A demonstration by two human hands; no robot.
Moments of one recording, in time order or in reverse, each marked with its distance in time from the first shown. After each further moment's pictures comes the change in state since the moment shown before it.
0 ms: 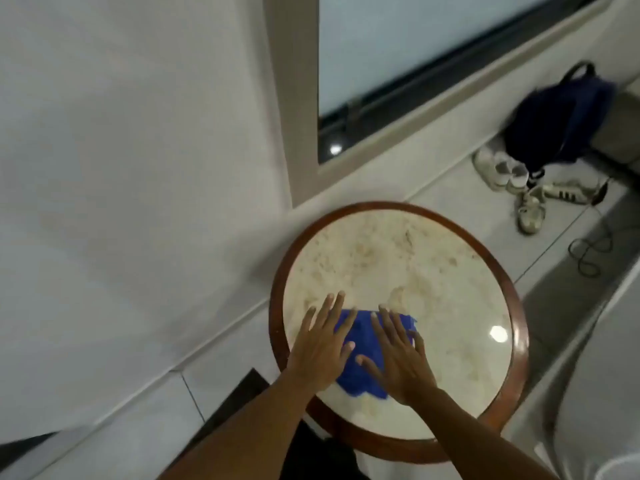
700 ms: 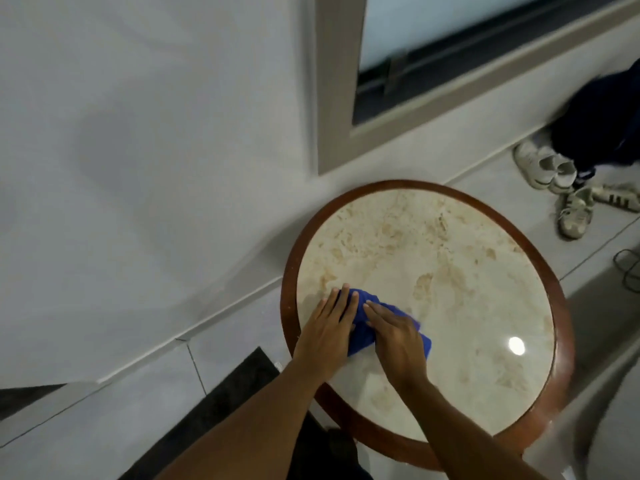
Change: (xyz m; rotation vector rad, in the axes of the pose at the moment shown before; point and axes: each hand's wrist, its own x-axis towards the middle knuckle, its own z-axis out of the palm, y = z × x) left_hand -0.001 -0.023 0.045 -0.028 -0.013 -0.107; right_hand 0.034 -0.034 0.022 0.242 0.301 -0.159
